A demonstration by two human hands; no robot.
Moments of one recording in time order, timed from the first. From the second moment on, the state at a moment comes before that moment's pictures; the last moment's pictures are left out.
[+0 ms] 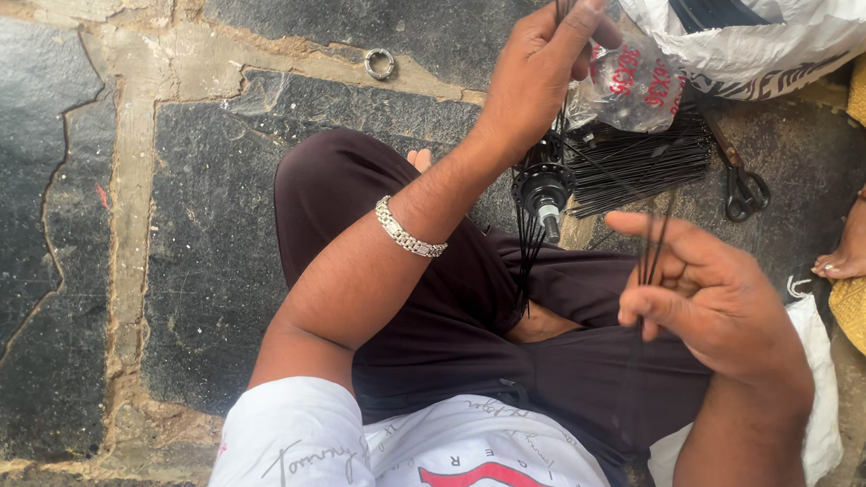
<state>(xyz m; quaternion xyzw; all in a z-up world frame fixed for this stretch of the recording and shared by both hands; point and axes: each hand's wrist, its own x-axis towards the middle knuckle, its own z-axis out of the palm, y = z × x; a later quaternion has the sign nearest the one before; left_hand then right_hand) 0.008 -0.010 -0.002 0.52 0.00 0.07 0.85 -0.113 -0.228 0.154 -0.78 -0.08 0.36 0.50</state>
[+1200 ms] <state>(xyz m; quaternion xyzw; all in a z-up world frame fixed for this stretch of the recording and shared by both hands) 0.010 -0.009 0.001 0.53 0.01 0.14 0.84 -0.138 -0.194 0.154 -0.77 -0.39 -0.35 0.37</state>
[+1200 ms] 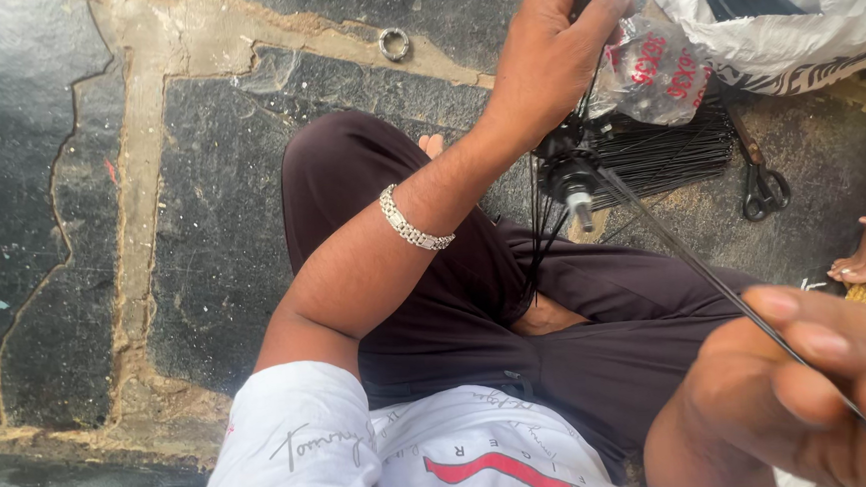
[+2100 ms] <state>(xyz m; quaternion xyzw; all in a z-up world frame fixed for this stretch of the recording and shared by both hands) 0.010 -0.015 0.007 0.56 0.05 0.13 0.82 -0.136 -0.214 0.152 -0.78 -0.37 -0.40 0.30</state>
